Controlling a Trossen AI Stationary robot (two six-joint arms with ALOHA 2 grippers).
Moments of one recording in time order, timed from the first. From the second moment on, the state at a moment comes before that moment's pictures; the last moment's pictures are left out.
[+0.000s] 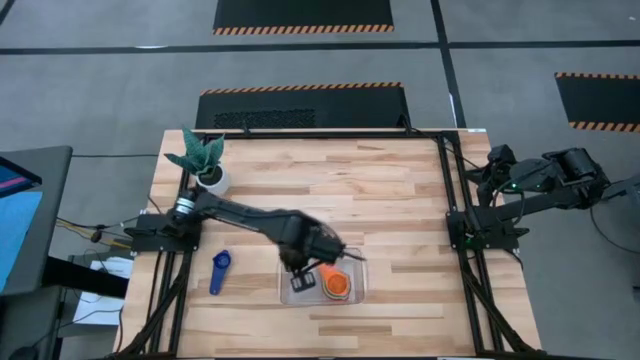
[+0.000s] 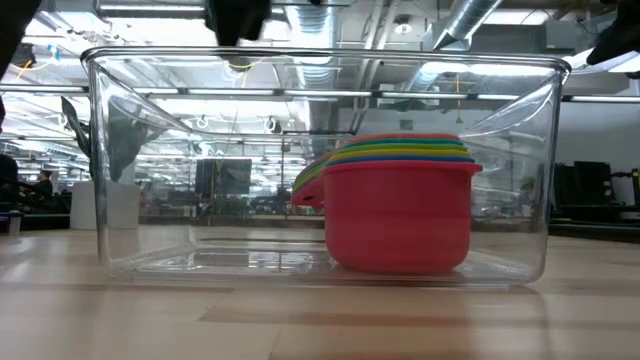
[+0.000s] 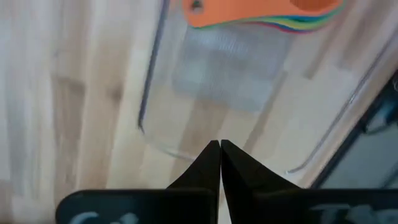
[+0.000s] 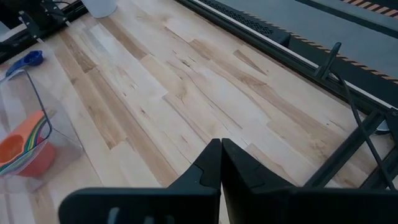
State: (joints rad) left arm -0.27 2.10 2.10 -1.57 0.12 -0.59; right arm 0.18 0.36 1.05 -1.48 0.55 0.75
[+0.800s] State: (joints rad) left arm -0.58 1.08 0.74 -1.05 -0.01 -1.79; right arm 0.18 0.36 1.05 -1.35 0.65 0.75
